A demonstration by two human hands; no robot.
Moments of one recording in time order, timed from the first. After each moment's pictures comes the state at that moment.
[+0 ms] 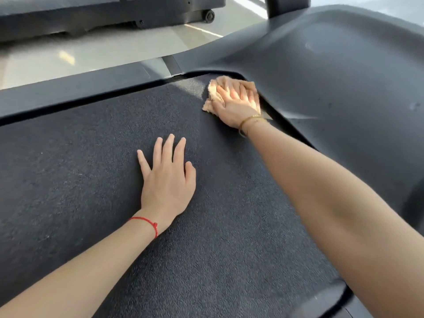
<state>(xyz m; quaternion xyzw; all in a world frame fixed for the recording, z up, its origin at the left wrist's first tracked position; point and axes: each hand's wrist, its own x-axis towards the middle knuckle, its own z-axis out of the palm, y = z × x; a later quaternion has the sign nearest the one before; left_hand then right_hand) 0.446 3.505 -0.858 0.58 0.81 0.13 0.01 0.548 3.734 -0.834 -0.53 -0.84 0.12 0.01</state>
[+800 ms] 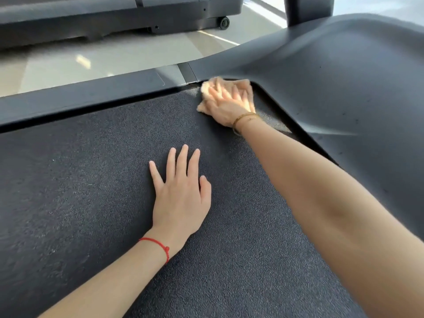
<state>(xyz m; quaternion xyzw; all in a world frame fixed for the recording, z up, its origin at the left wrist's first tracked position) 0.449 3.507 -0.856 0.57 0.81 0.10 0.01 0.486 3.756 -0.833 -0.48 -0.87 0.12 0.00</state>
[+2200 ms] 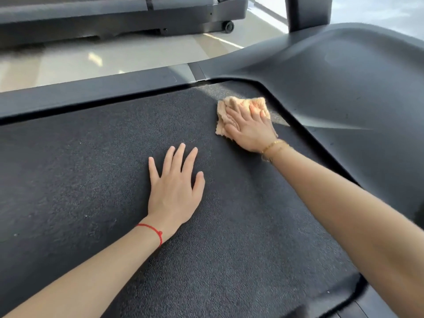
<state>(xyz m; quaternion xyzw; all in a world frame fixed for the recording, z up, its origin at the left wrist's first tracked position) 0.429 3.465 -0.858 0.58 0.81 0.11 0.00 0.557 3.682 -0.839 -0.46 -0.88 0.10 0.00</state>
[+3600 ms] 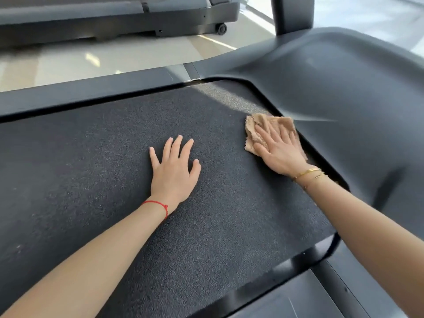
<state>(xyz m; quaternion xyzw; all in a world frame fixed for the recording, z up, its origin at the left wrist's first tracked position) 0.429 3.465 -0.859 0.57 0.81 0.15 0.01 0.660 3.616 -0.828 -0.52 -0.85 0.10 0.00</state>
